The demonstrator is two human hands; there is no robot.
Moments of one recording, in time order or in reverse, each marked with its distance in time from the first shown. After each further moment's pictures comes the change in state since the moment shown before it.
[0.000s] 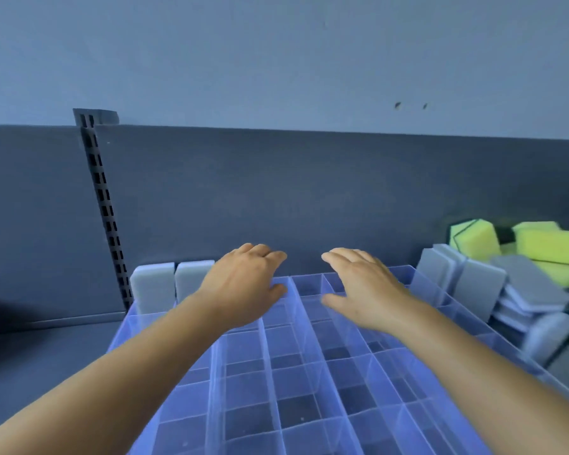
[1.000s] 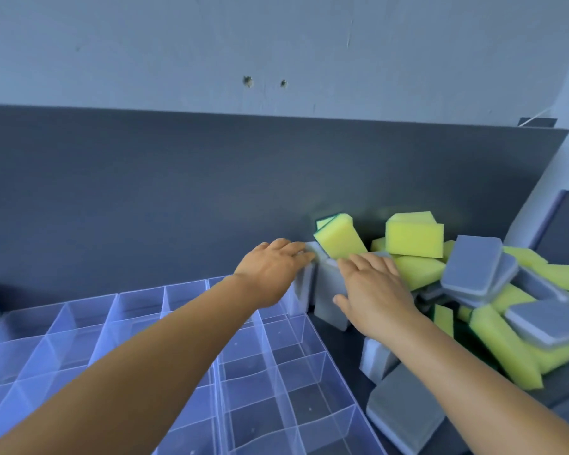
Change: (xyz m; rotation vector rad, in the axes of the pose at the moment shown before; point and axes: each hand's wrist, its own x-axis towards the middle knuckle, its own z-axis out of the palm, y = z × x) left_hand 0.187 0.220 0.097 0.069 -0.131 0.310; right_hand -0.048 0.258 -0.007 -0.241 0.089 0.229
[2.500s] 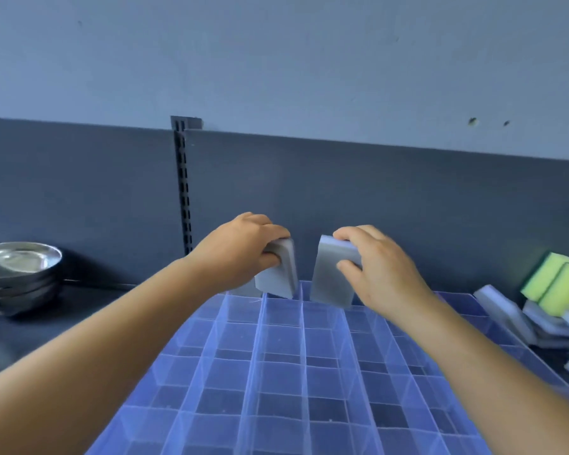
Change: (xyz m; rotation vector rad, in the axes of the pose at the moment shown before) left_hand -0.304 -0.180 -0.107 -0.129 0.155 -0.497; right_hand 0.001 -0.284 -0.084 0.555 0.206 -0.350
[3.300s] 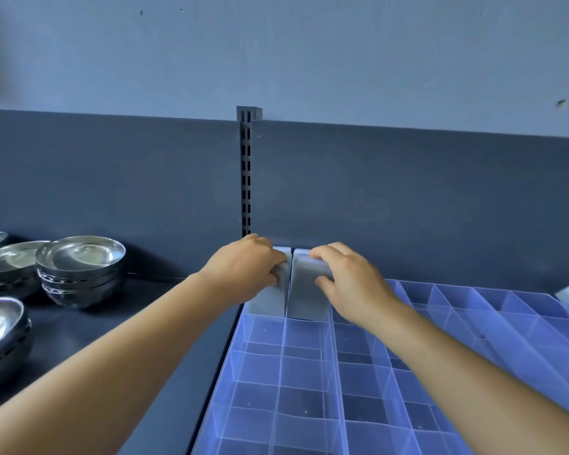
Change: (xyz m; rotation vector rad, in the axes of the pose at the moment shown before) left_hand -0.037 -0.091 0.015 0.159 -0.178 -0.101; right_hand 0.026 -0.082 0.099 0.061 -0.190 -0.062
